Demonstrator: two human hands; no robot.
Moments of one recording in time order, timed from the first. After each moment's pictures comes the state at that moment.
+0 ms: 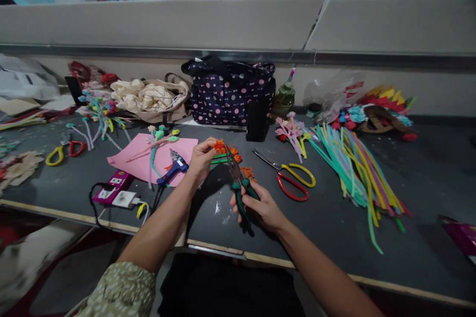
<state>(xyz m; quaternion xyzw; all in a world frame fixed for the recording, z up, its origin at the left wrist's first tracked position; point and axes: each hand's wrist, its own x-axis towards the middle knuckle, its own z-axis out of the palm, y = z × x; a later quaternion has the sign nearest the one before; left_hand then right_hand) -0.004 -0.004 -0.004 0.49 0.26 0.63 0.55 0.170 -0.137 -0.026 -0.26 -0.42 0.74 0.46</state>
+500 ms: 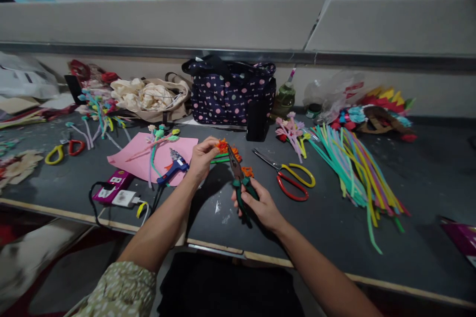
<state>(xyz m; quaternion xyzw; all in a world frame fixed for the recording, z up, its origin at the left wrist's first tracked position) -0.005 -0.005 -0.002 0.51 0.28 0.63 0.51 0.166 -0.135 -0.026 -0.34 -0.46 0.66 0.49</state>
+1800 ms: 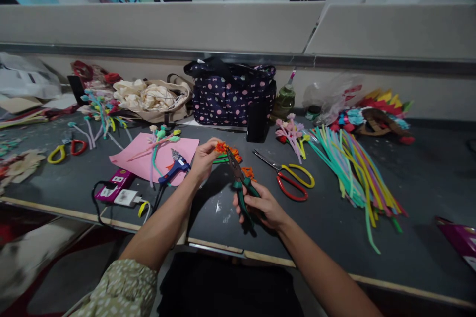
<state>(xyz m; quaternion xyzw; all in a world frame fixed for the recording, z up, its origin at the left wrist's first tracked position) -0.005 -0.006 -0.006 0.56 0.25 0.61 0.50 0.175 -0.135 -0.026 -0.24 -0.39 0.77 0.44</state>
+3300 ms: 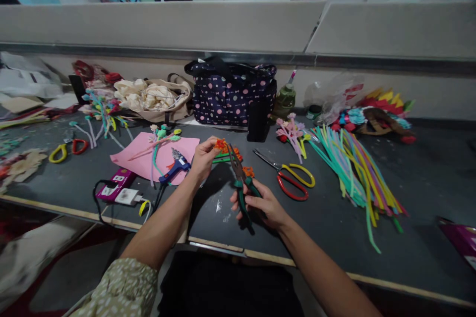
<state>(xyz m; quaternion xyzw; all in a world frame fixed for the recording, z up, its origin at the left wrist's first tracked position) -0.005 -0.003 -0.007 0.53 0.27 0.63 0.50 0.175 -0.136 -0.021 -0.23 -0.41 0.76 0.45</state>
